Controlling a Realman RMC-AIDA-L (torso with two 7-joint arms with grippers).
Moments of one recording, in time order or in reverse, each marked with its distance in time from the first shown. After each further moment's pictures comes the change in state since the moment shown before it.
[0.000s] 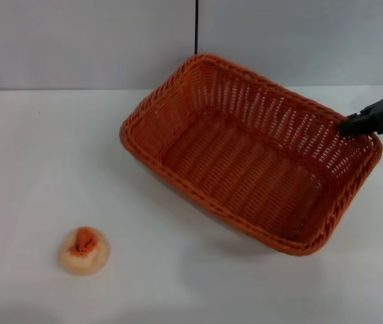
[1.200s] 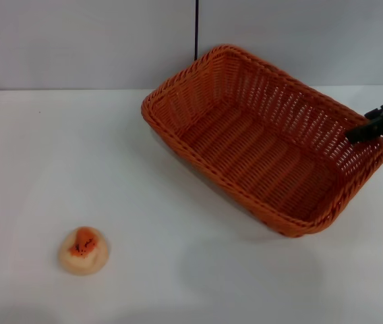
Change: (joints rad) left arm 0.031 0.000 0.005 -0.009 0.000 0.000 0.012; right arm 0.030 -0.002 -0.017 -0.023 -0.126 0.018 0.040
